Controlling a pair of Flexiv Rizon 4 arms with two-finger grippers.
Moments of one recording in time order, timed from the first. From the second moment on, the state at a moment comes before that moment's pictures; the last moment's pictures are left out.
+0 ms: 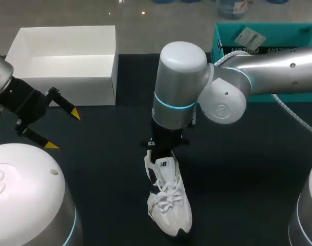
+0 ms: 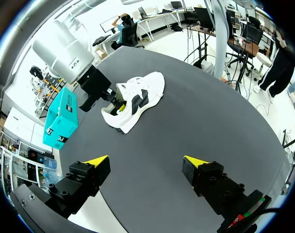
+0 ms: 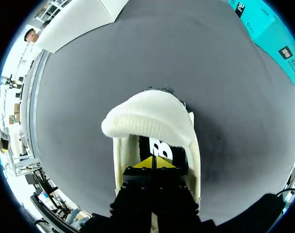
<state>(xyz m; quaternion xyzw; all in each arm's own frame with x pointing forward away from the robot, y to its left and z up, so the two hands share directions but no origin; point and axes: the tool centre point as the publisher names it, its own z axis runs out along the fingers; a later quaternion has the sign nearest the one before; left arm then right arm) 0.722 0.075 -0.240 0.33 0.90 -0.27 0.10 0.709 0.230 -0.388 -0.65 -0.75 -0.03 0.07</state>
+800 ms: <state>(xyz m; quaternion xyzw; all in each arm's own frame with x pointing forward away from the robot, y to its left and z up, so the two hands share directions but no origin) 0.722 0.075 -0.240 0.33 0.90 -0.27 0.10 0.705 0.231 -0.393 -0.66 -0.75 -0.02 0.07</state>
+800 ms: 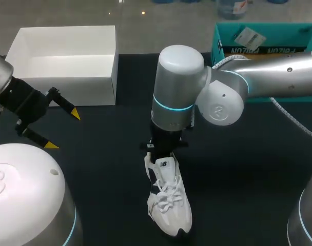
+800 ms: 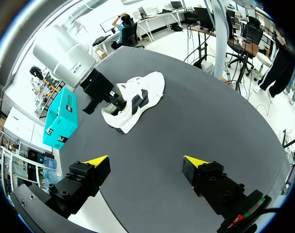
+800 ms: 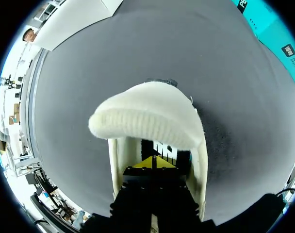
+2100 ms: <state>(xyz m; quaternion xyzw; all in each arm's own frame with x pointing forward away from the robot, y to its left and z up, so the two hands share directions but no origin) 0.722 0.075 -0.240 0.33 0.90 -0.27 0.10 0.686 0.220 -0.369 -0.66 -0.73 0.03 0.16</state>
